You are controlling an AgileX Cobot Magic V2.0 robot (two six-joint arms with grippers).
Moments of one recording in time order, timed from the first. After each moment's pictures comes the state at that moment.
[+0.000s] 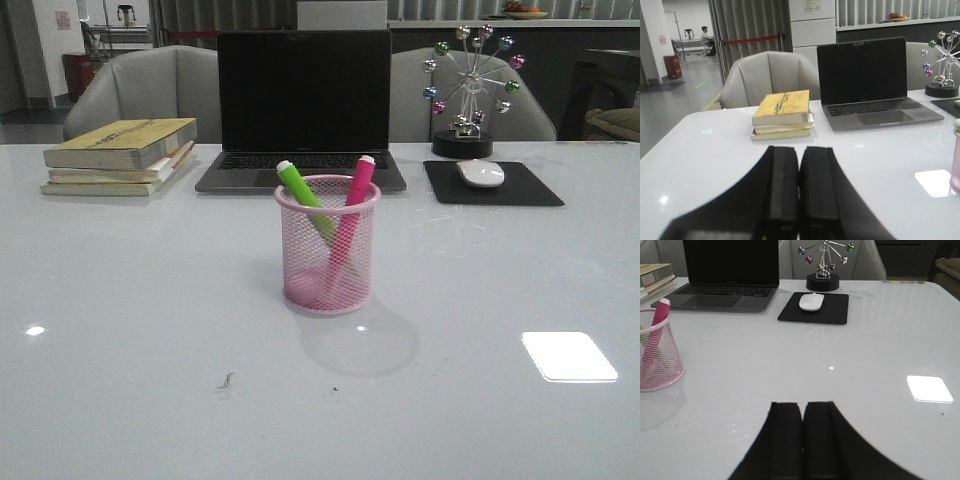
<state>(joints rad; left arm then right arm) -0.13 -0.01 -0.04 0.05 0.07 0.01 0.06 -0.01 0.03 0.07 0.20 0.01</state>
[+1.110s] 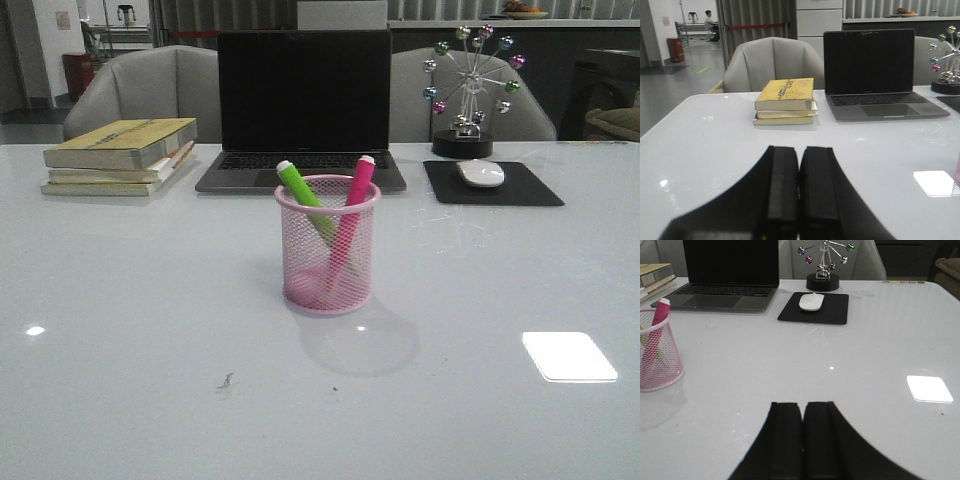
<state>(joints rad) -0.07 -0.01 0.01 -0.01 0.05 0.01 0.06 -0.01 0.03 0.07 0.20 0.01</state>
